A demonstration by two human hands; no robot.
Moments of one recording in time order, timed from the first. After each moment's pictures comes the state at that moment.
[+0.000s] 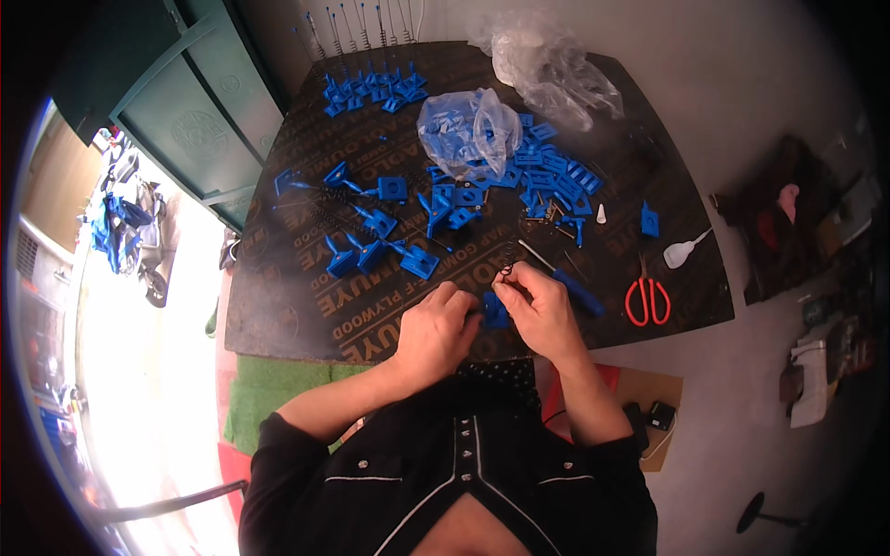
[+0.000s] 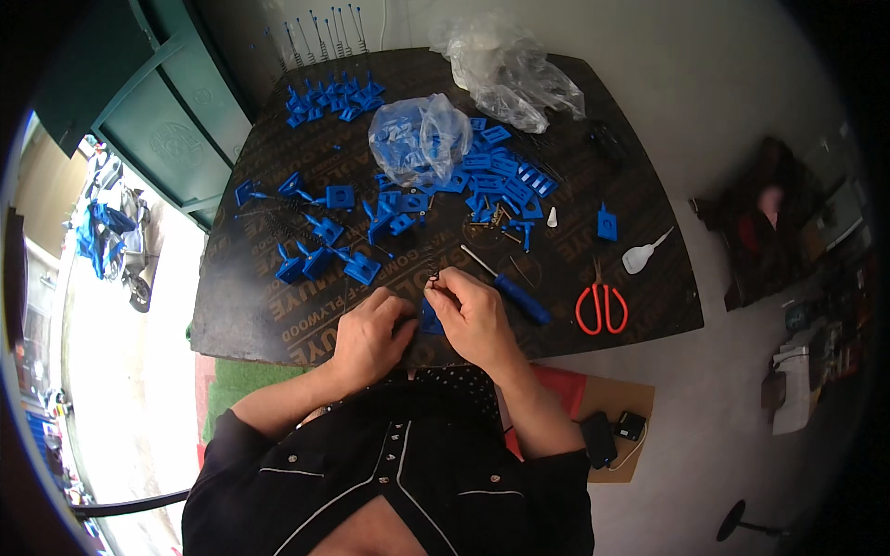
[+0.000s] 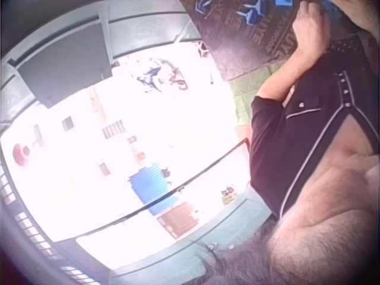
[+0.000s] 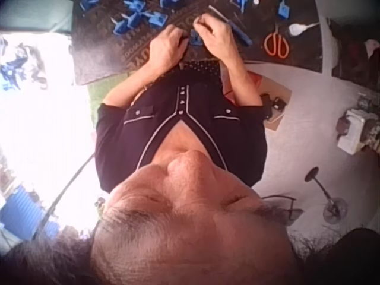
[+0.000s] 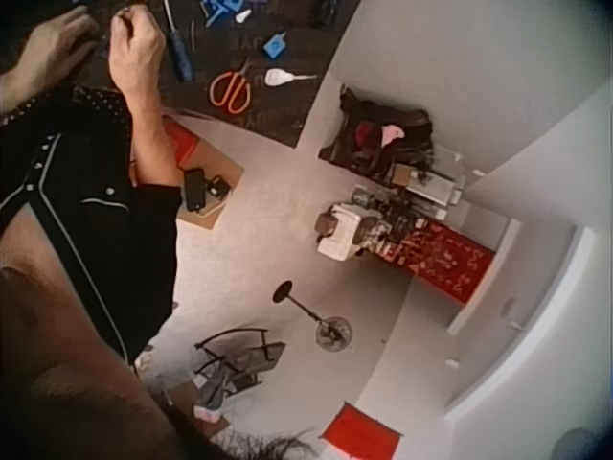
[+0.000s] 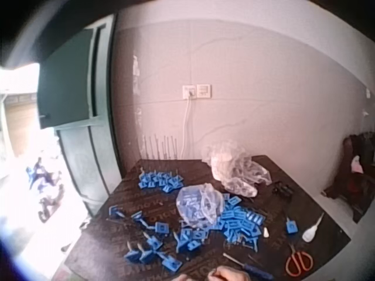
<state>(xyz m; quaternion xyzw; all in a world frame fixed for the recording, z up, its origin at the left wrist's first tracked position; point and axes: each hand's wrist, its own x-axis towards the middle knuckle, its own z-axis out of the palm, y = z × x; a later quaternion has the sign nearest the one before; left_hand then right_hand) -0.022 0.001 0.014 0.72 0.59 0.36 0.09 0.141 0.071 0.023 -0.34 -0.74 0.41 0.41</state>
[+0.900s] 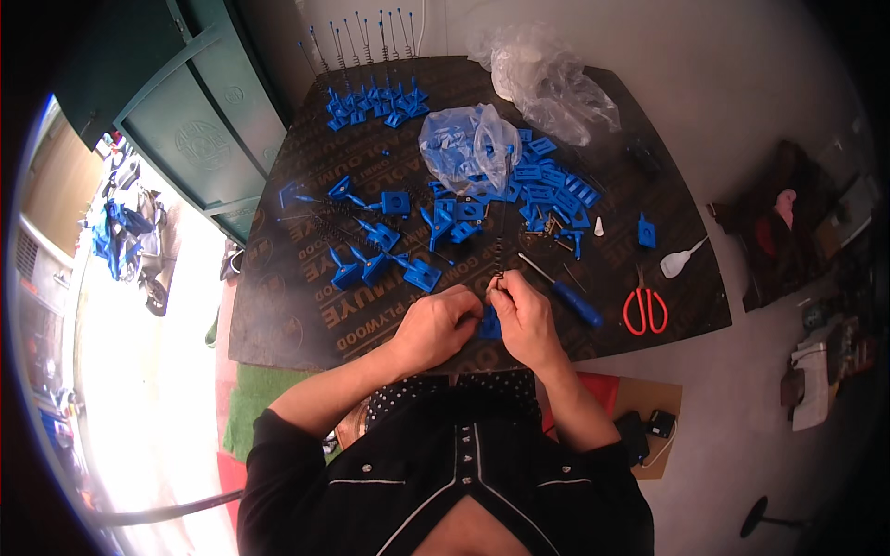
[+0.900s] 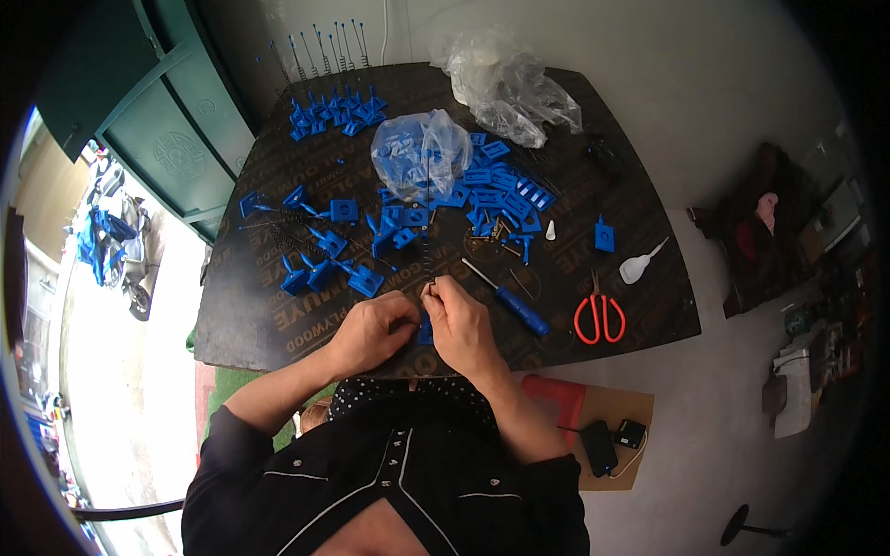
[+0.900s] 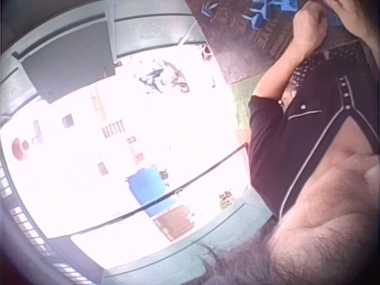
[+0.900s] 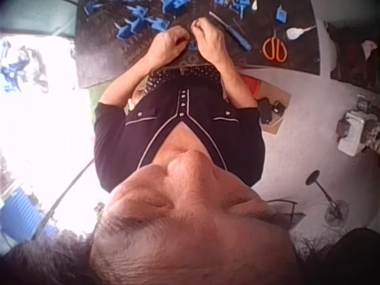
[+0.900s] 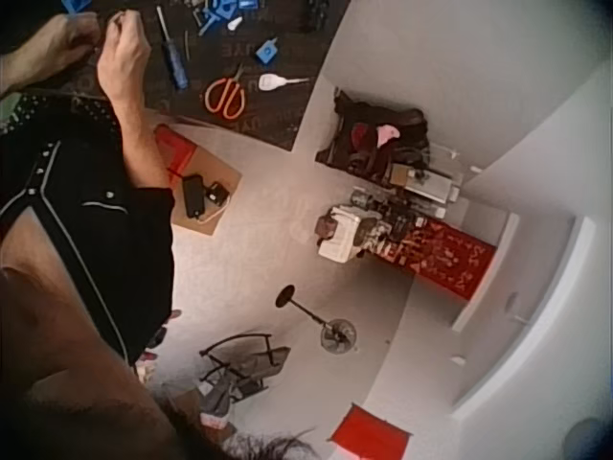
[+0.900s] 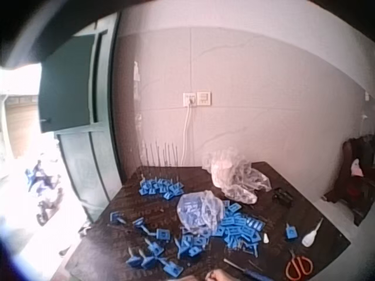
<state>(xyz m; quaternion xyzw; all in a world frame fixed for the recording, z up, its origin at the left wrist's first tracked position) -0.042 0.022 0.023 0.73 0.54 0.33 0.27 0.125 0.070 0.006 -0.34 -0.75 0.36 0.44</state>
